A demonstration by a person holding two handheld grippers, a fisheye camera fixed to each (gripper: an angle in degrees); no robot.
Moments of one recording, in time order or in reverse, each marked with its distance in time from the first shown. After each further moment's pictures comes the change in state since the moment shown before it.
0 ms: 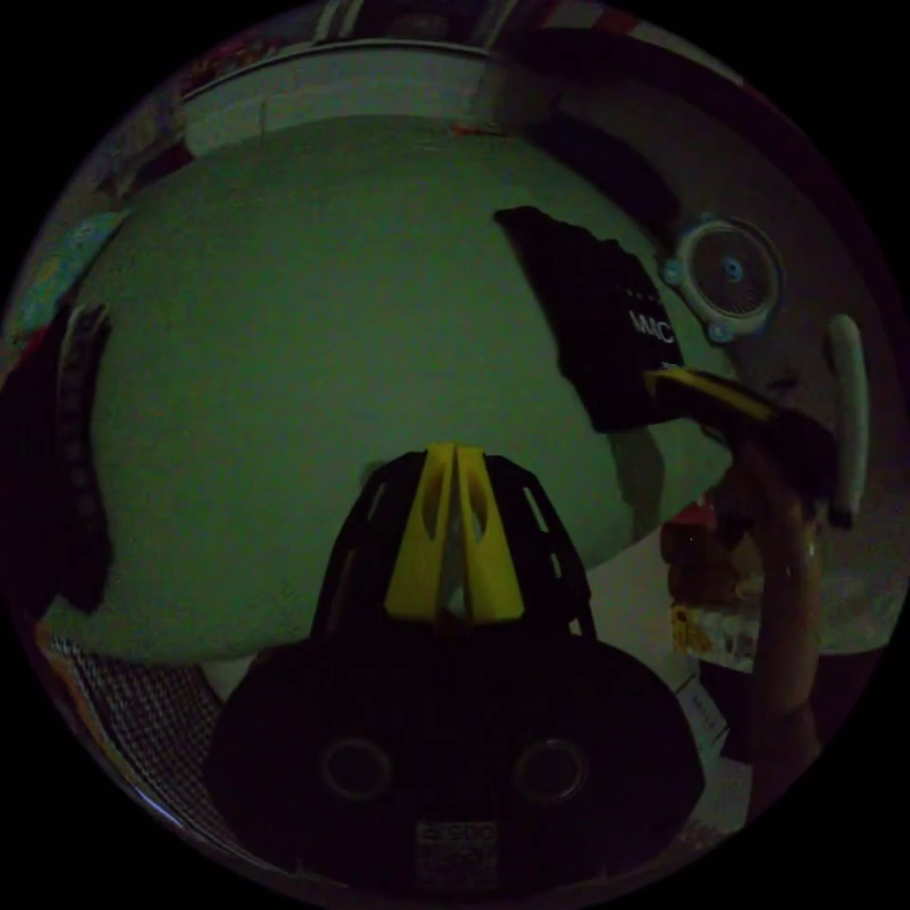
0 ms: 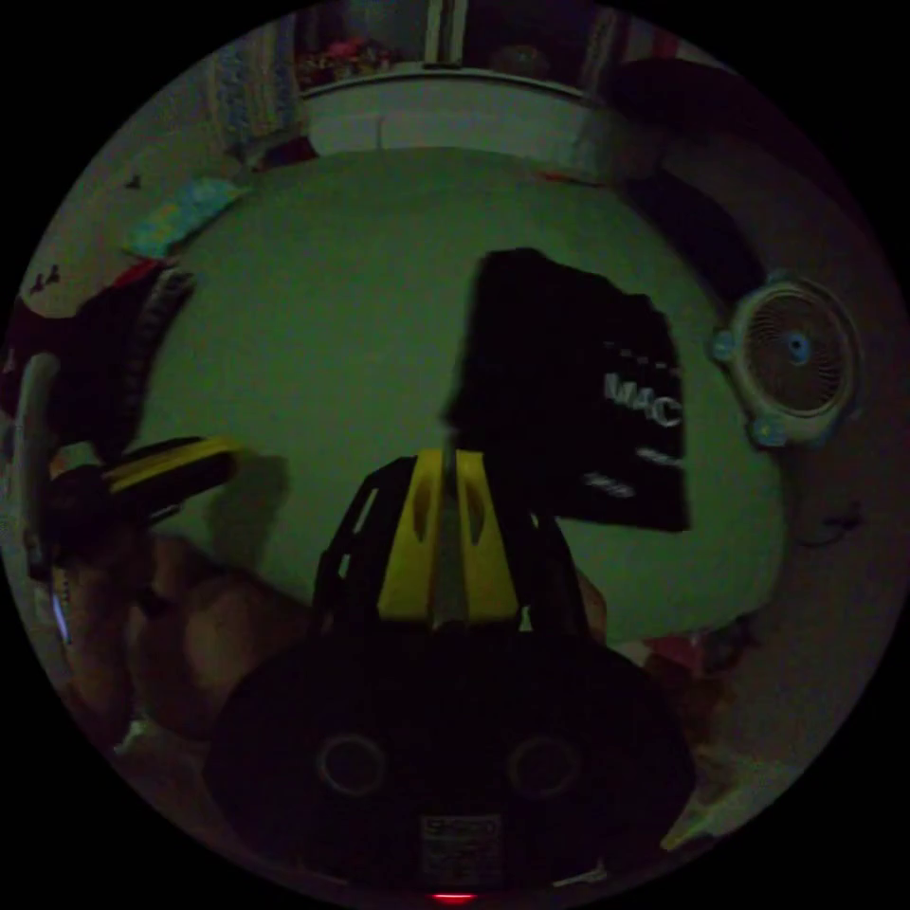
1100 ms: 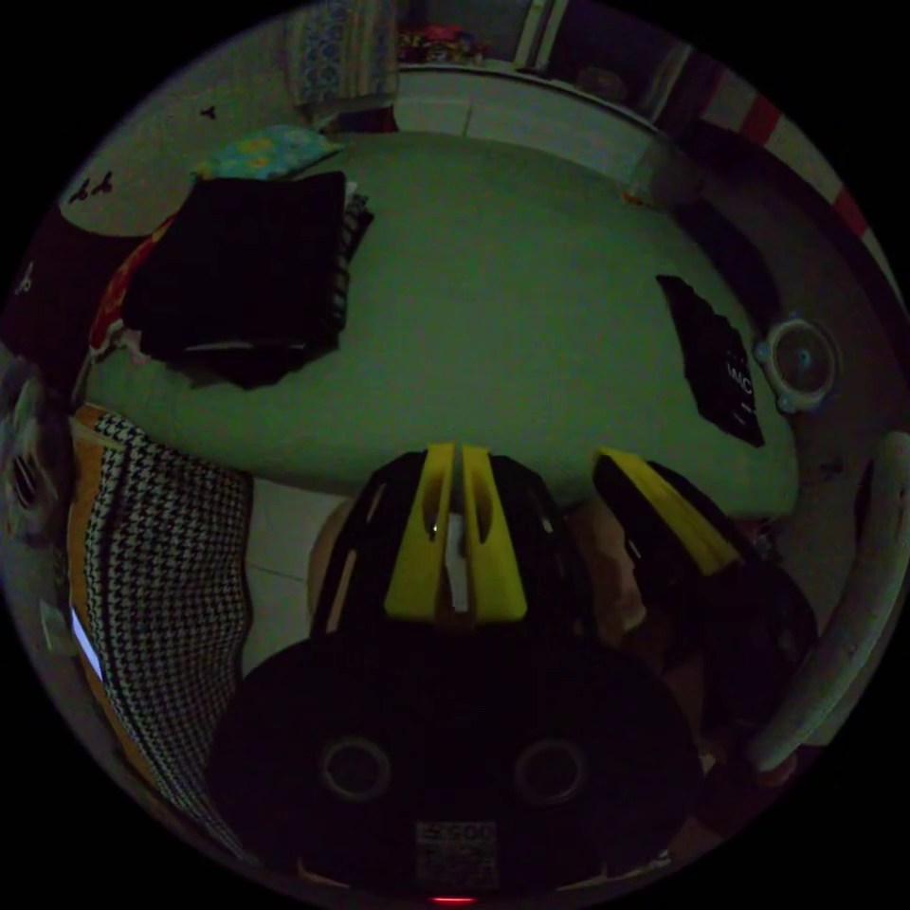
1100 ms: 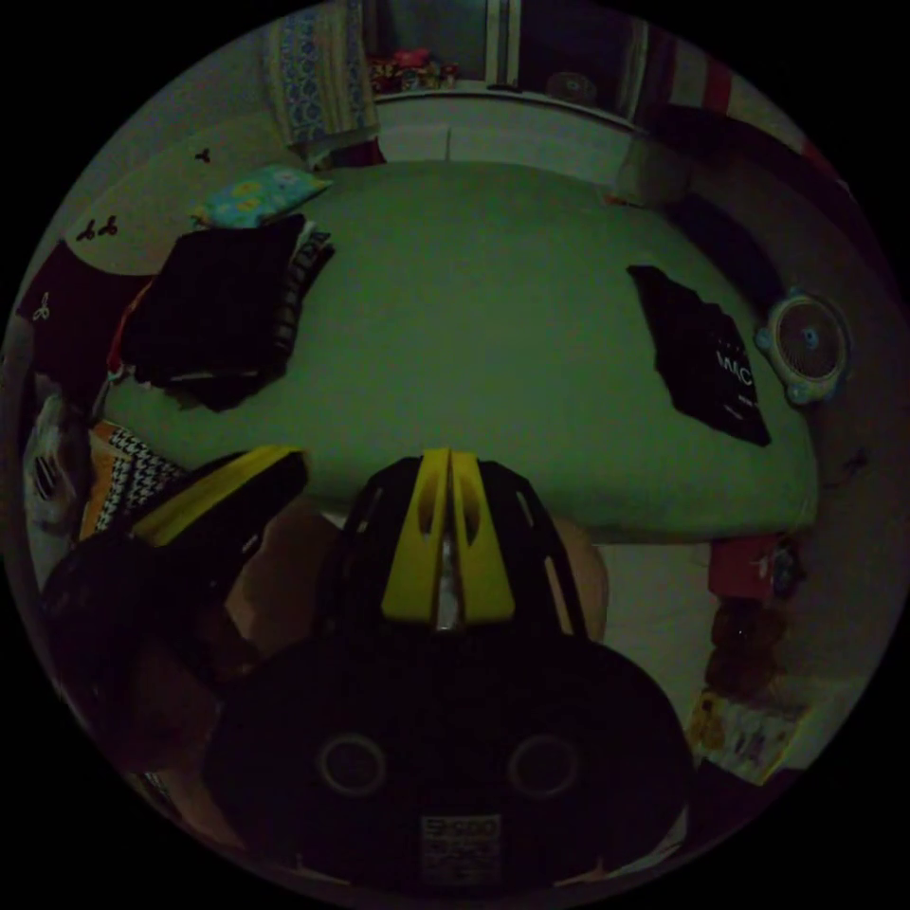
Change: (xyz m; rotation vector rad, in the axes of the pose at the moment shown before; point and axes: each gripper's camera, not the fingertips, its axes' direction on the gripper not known) left arm -0.035 0.314 -0.250 0.089 -0.207 -0.305; right arm -0.369 0.253 -0.062 0.021 -0.038 0.020
